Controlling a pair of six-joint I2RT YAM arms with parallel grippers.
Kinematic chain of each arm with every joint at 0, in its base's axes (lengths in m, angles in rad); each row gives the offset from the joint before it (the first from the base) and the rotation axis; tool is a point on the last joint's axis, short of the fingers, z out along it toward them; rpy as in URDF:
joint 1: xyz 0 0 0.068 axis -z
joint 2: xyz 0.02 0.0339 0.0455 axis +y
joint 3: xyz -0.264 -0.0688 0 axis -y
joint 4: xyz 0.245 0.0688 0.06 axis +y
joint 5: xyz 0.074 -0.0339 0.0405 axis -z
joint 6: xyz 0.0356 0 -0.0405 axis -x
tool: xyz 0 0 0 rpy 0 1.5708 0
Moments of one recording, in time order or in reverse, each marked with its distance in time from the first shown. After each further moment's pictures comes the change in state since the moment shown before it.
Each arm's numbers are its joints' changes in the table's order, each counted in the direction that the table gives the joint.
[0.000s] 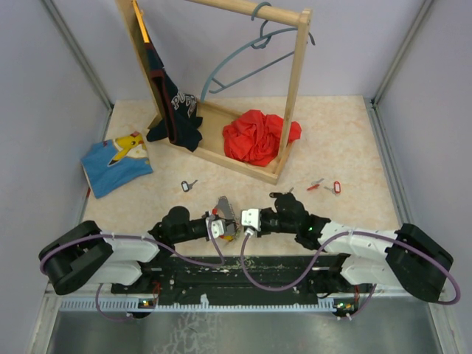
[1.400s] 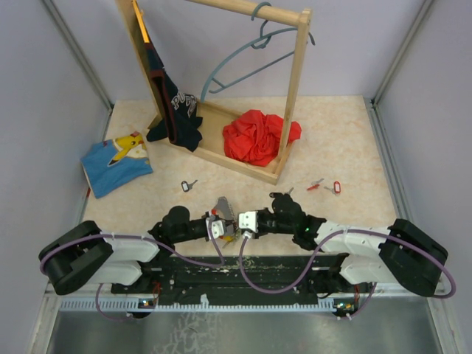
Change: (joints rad) left arm -0.001 0.000 0.000 0.015 0.014 -0.013; right arm -0.025 0.052 0.000 -0.075 0.004 0.035
